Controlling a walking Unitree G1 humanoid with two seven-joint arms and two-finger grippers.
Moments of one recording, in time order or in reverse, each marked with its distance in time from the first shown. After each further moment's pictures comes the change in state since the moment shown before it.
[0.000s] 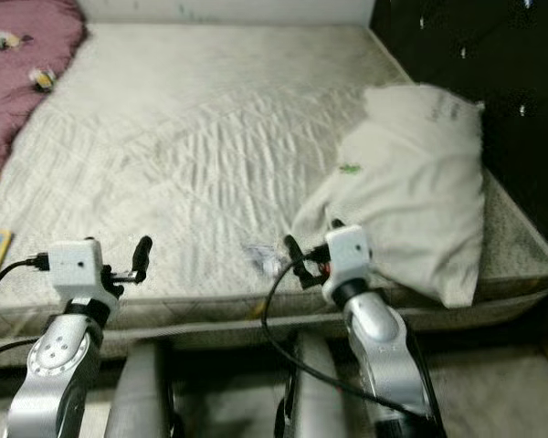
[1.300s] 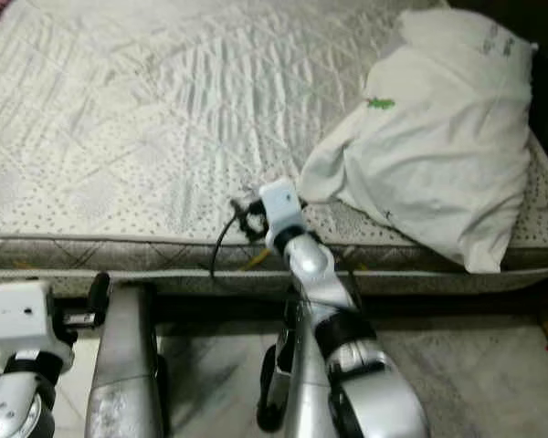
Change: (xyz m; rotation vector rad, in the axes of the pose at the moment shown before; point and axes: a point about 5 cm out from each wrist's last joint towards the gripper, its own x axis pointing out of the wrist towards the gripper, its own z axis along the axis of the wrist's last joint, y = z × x) left arm -0.065 0.018 0.016 0.079 0.056 0.139; right arm 0.096 0.035 0.016 -0.061 -0.066 0.077
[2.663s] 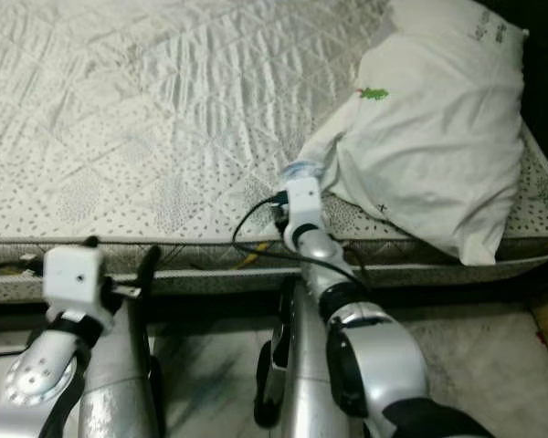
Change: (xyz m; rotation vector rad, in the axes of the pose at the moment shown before) left arm 0.034 -0.039 0.016 0.048 -0.123 -0.294; right arm 0.005 -0.034 -0.027 0.163 0.268 -0.204
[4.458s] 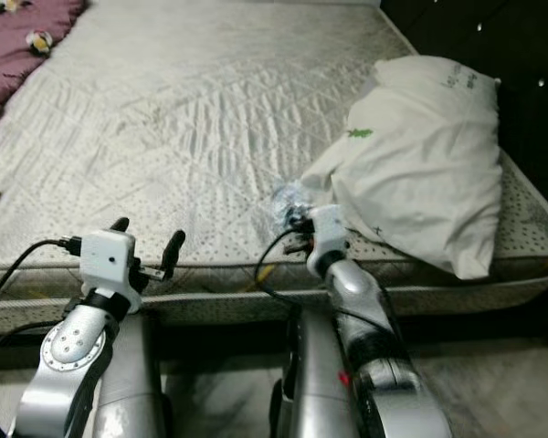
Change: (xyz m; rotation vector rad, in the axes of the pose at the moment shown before) left arm 0.031 -0.009 -0.008 -0.005 -0.062 -0.037; right arm -0.046 -0.025 -0.026 0.056 -0.182 0.156
